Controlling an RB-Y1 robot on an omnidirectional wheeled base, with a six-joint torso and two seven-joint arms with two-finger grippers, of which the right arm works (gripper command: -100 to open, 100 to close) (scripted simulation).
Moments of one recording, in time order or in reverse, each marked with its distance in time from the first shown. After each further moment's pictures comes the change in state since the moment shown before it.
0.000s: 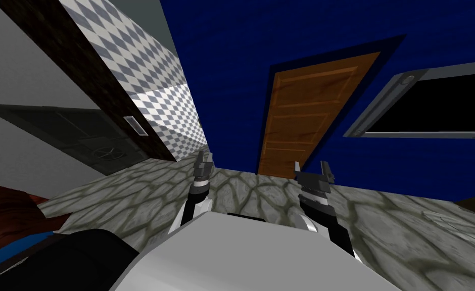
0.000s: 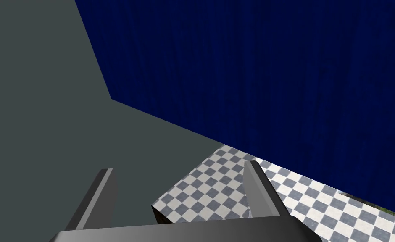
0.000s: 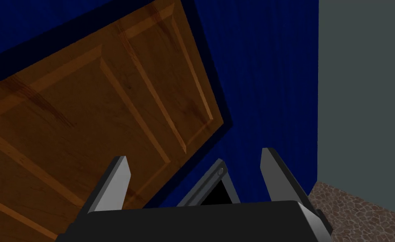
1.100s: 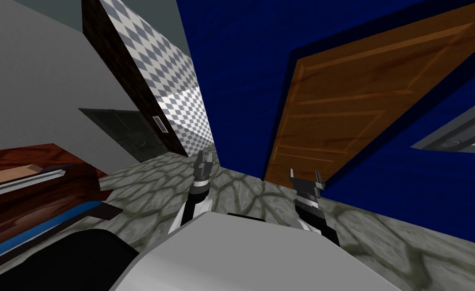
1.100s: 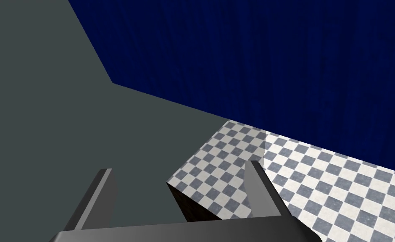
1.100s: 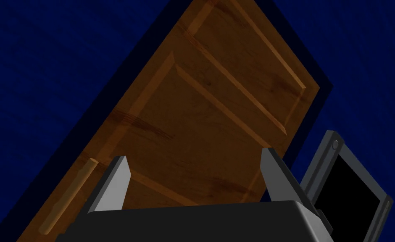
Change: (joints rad) arm -0.018 -0.085 0.079 0.208 -0.236 -0.112 -0.176
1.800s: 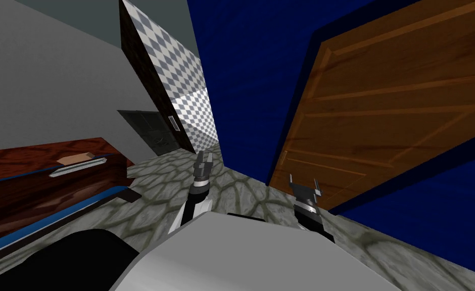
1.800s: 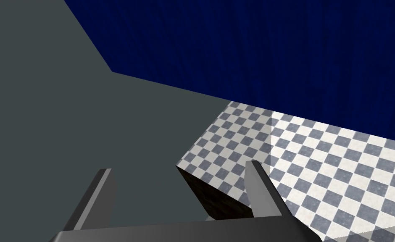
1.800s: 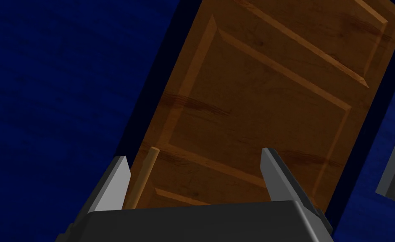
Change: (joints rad) arm -0.013 -0.059 0.055 0.154 -0.171 -0.083 -0.129
